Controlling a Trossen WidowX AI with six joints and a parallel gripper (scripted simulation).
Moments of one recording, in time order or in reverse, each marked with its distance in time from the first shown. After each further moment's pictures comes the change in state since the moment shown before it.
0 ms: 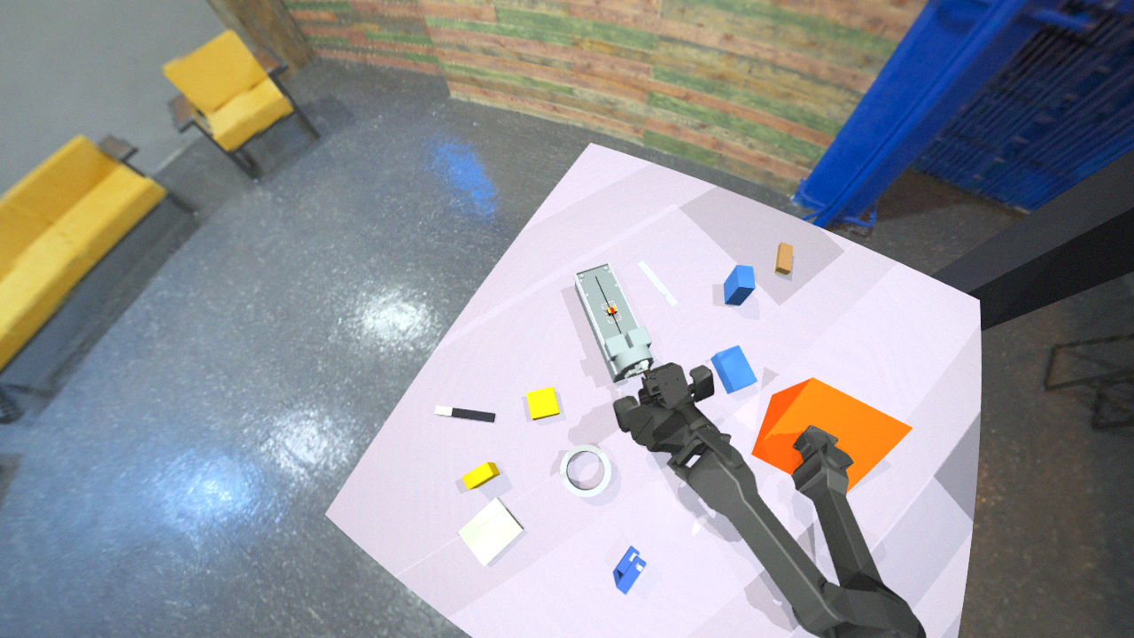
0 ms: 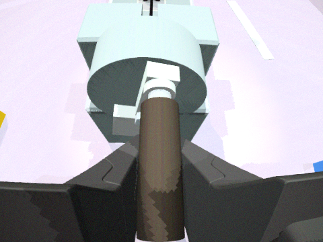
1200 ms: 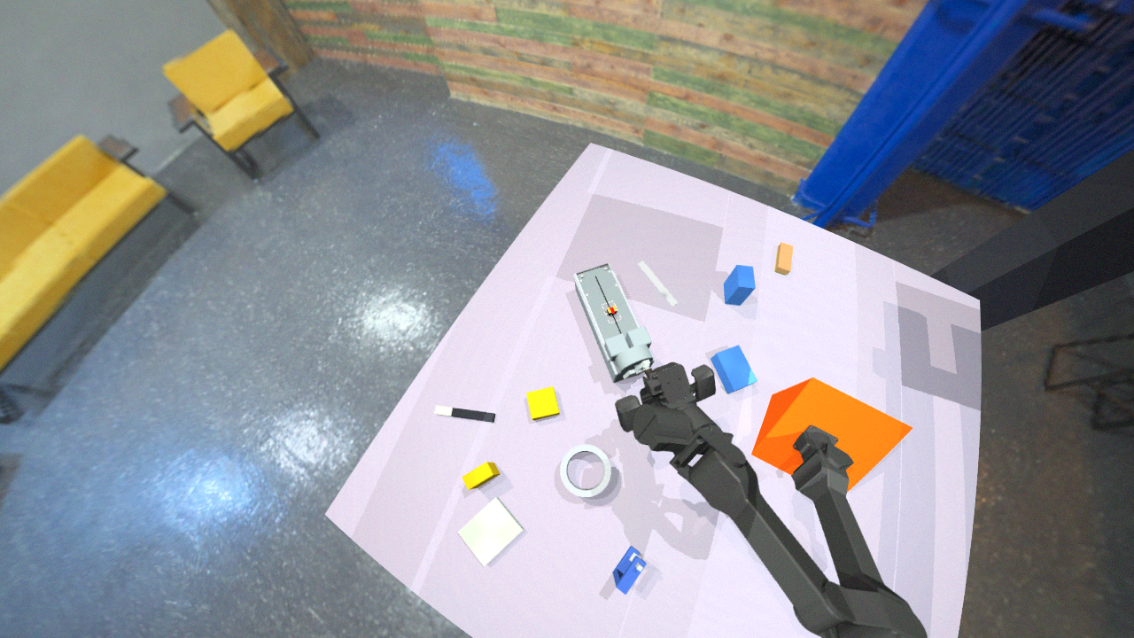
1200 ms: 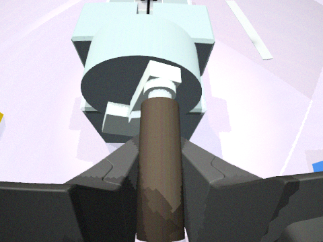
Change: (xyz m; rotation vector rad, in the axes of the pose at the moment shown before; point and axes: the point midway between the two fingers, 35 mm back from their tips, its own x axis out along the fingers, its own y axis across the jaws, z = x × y) arm 0.002 -0.005 -0.001 0.002 -0.001 0.000
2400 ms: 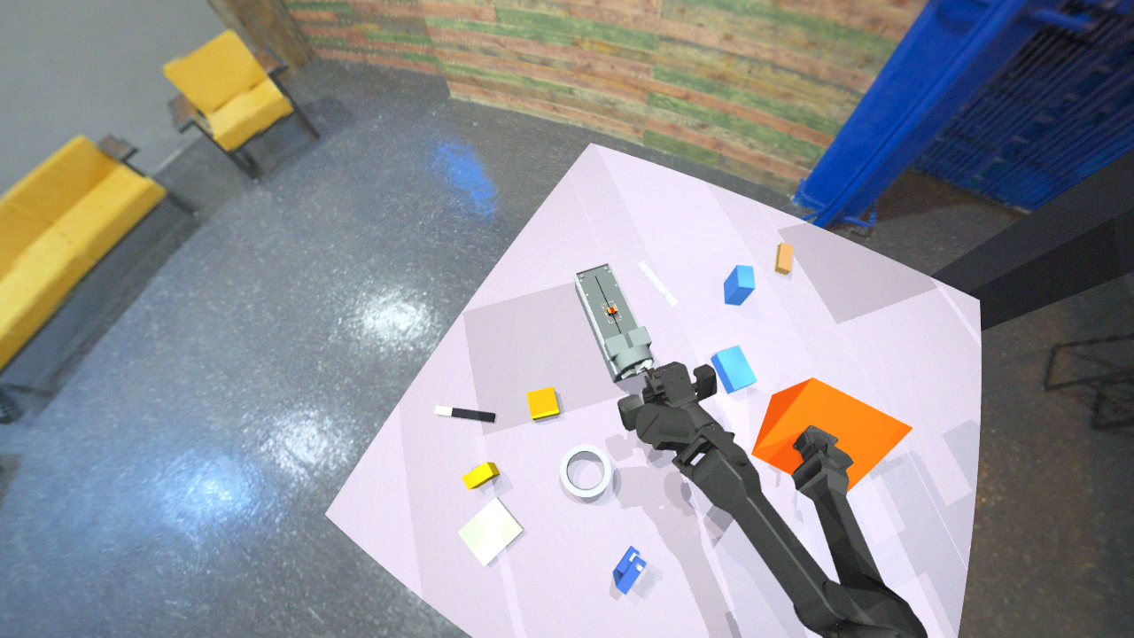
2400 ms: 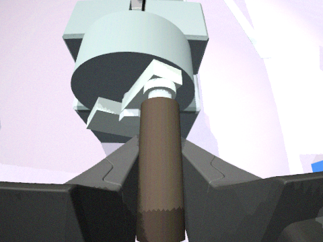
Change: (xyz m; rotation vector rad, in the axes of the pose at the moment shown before) arm 0.002 -0.005 -0.002 0.002 -0.001 -0.001
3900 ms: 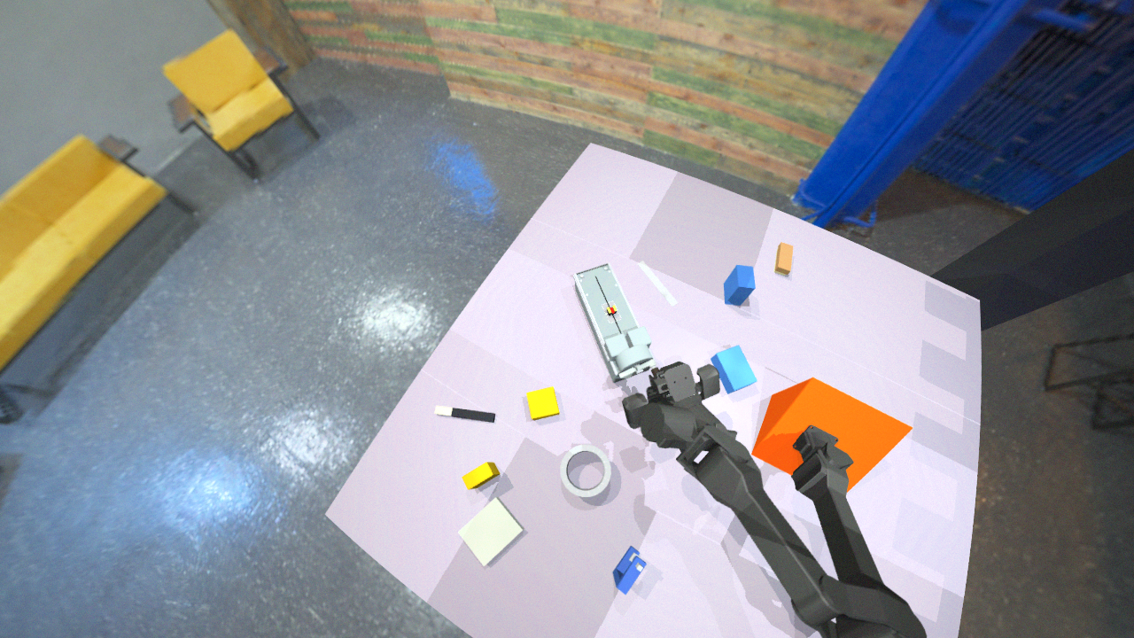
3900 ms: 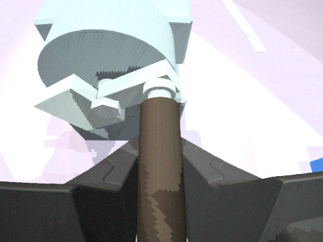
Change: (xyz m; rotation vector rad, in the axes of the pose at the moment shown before) arm 0.008 -0.010 -0.008 0.001 -0.008 -0.006
